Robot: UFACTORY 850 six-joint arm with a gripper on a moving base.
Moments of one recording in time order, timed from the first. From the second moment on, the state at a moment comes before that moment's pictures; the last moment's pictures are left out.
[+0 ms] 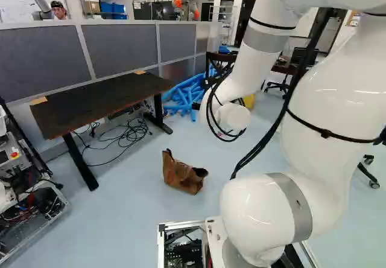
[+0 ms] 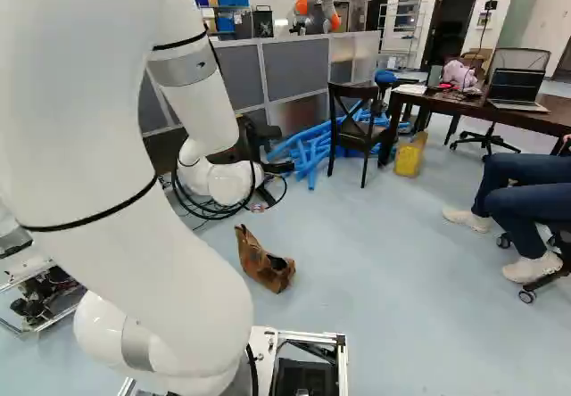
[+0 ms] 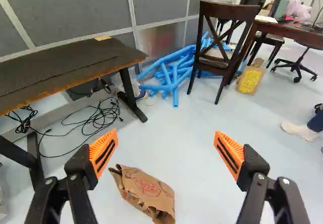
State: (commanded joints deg) arm 0.2 -5.6 -21.4 -0.6 49.8 0.0
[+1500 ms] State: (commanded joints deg) arm 8.7 -34.4 -44.9 -12.4 35.2 0.0
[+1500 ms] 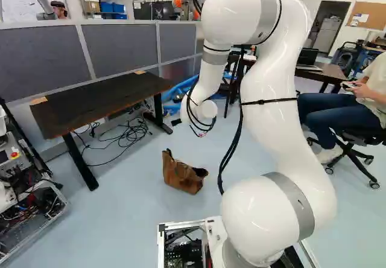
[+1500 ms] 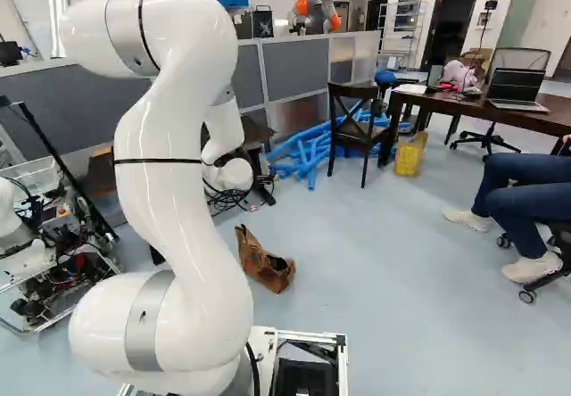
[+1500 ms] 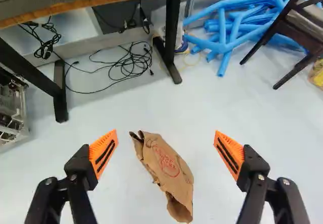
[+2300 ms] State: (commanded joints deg) arm 13.1 -45.2 -53.7 -12.4 23.7 0.0
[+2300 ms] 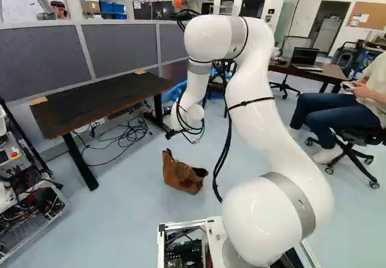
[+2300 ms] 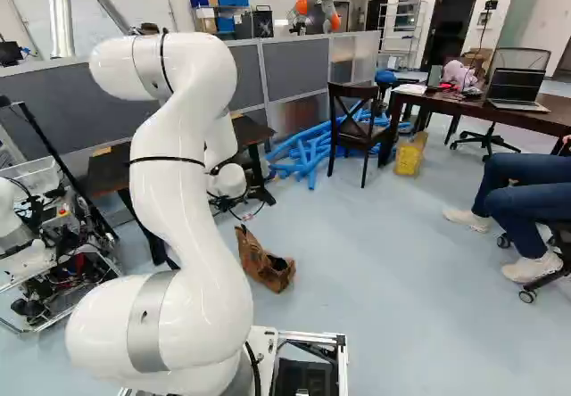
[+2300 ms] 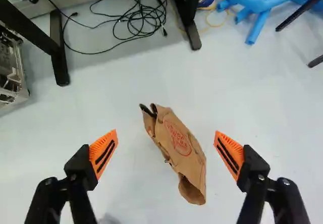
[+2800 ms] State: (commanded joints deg) arm 13.7 -51.3 -58.8 -12.4 19.9 0.0
